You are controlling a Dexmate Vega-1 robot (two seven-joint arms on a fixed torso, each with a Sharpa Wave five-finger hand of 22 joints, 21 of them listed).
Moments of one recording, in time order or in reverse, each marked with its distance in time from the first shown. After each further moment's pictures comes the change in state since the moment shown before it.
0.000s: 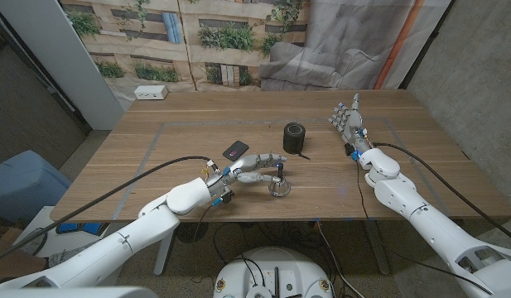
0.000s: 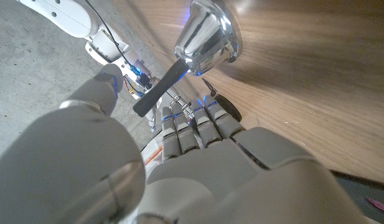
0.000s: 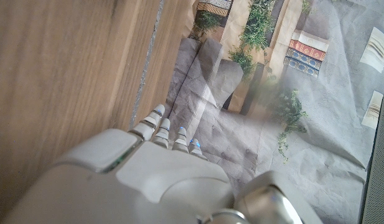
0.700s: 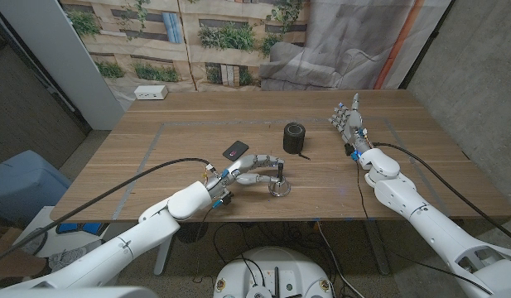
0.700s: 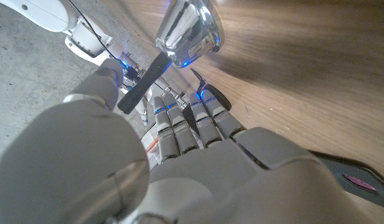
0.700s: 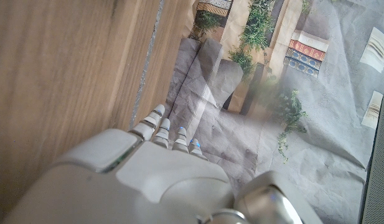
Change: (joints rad) left arm 0.025 -0.018 -0.013 0.013 0.096 -0.013 0.117; left_hand 0.061 0.008 -0.090 0.005 0.000 0.200 -0.050 0.017 0.000 0.216 -0.041 0.015 0.000 0.107 -0.005 0.000 0.000 0.091 0.000 0.014 0.003; right arm 0.000 0.000 0.000 0.000 0.000 0.000 0.000; right_hand 0.000 0.000 0.000 0.000 0.000 0.000 0.000 0.000 0.000 0.000 0.000 0.000 0.000 0.000 0.000 0.000 0.000 0.000 0.000 0.000 0.000
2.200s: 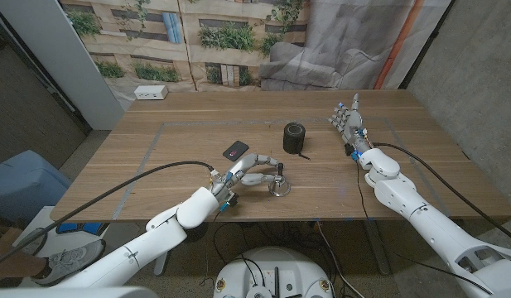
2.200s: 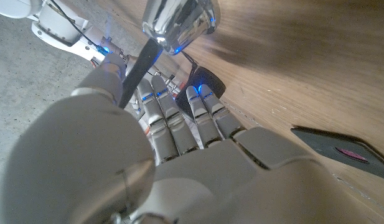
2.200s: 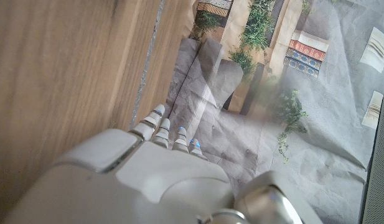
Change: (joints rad) left arm 0.049 -0.039 -0.004 -0.052 0.153 0.063 0.204; left_hand 0.083 0.038 -0.096 0.013 0.000 0.331 -0.016 0.004 -0.002 0.320 -0.034 0.000 0.000 0.096 0.001 0.000 0.000 0.061 0.006 0.000 0.000; right arm 0.000 0.000 0.000 0.002 0.000 0.000 0.001; right_hand 0.000 0.000 0.000 0.000 0.000 0.000 0.000 0.000 0.000 0.000 0.000 0.000 0.000 0.000 0.000 0.000 0.000 0.000 0.000 0.000 0.000
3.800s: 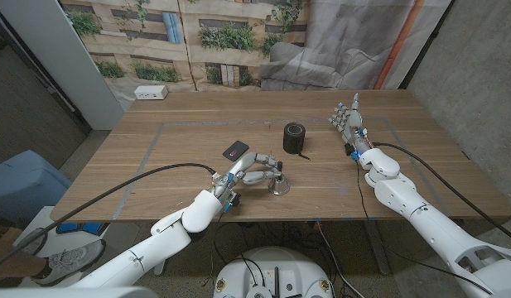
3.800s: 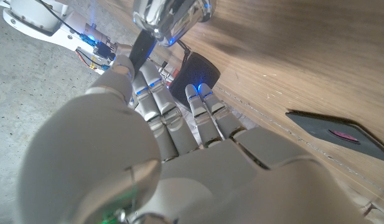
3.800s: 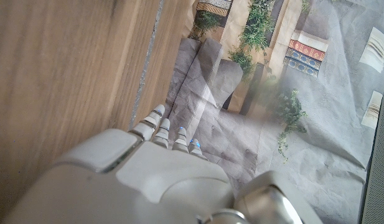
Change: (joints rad) left arm 0.011 -0.032 0.002 0.012 0.083 0.011 0.119; left_hand 0.083 0.125 -0.014 -0.005 -0.004 0.184 -0.009 -0.020 0.013 0.259 0.000 -0.001 0.006 0.025 -0.007 0.000 0.000 0.016 -0.002 0.000 0.005; right arm 0.001 0.000 0.000 0.000 0.000 0.001 0.000; right_hand 0.000 0.000 0.000 0.000 0.000 0.000 0.000 0.000 0.000 0.000 0.000 0.000 0.000 -0.002 0.002 0.000 0.000 0.000 0.000 0.000 0.000
